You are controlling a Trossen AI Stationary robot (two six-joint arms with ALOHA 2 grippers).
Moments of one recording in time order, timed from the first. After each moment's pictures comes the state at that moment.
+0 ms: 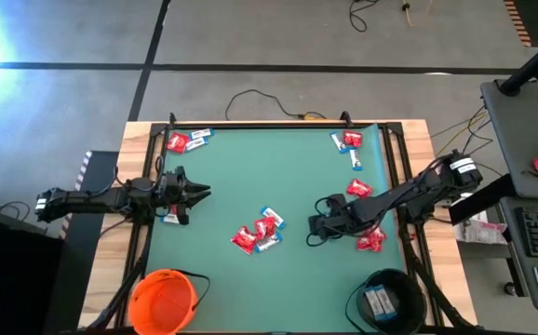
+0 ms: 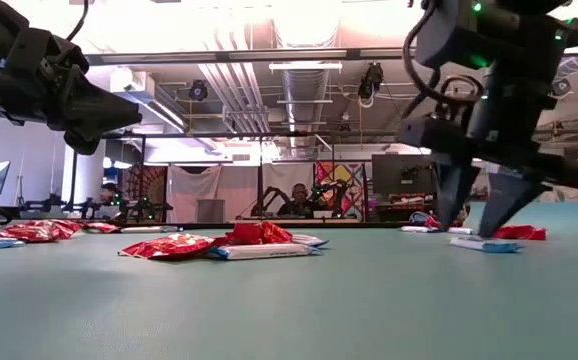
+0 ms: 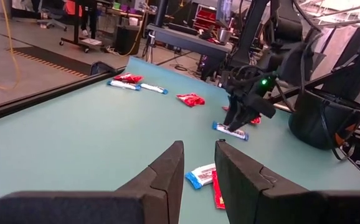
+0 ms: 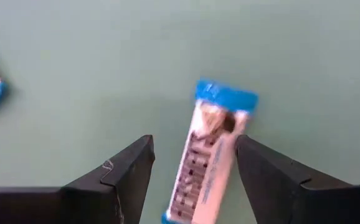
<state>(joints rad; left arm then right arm) 0.02 0.13 0.02 0.03 -0.18 -0.28 0.25 1.60 0.81 -0.57 0.30 1.59</state>
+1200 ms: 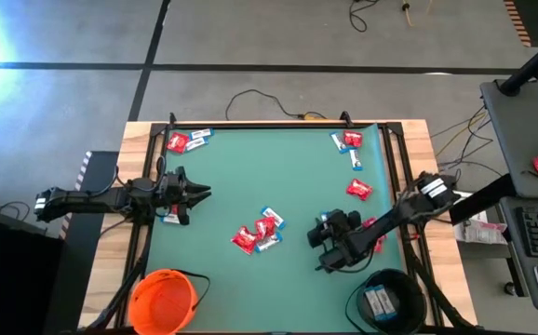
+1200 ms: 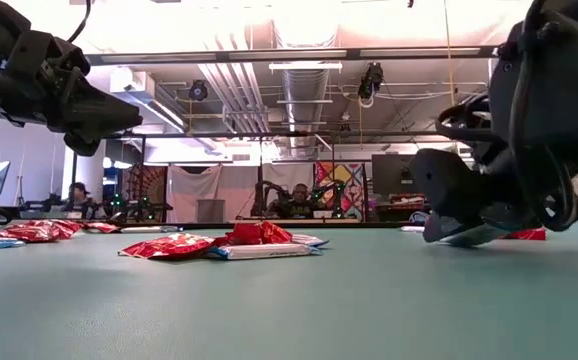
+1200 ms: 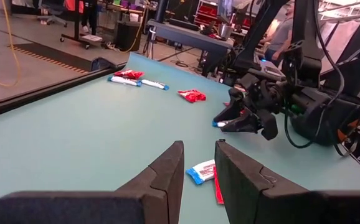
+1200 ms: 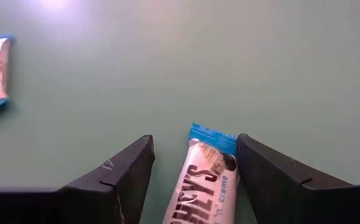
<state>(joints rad) 0.02 0.15 0.02 0.03 -0.18 -0.27 0.50 1.90 0.83 -0.52 0.91 1.70</state>
